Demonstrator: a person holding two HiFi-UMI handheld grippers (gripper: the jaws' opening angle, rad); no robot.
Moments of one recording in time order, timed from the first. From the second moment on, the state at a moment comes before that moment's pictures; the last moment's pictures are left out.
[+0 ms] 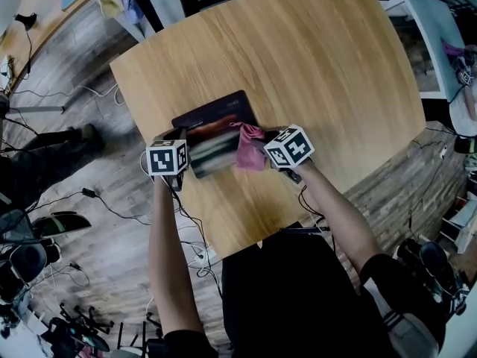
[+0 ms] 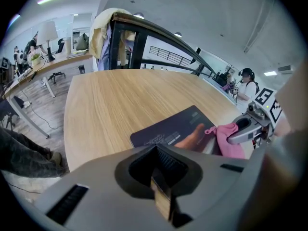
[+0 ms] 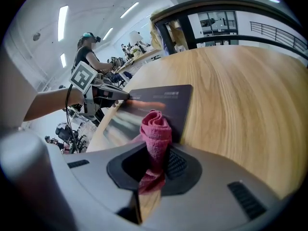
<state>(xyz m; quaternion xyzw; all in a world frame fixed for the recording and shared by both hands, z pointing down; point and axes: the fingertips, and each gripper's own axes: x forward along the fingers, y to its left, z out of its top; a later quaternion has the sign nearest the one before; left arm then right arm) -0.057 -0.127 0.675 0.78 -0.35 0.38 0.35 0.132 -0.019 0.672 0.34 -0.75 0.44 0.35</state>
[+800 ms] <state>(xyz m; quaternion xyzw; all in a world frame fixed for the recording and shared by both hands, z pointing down) -0.058 -0.126 0.675 0.76 -0.40 0.36 0.36 0.163 -0.026 0.647 0.42 -0.74 0.43 0.30</state>
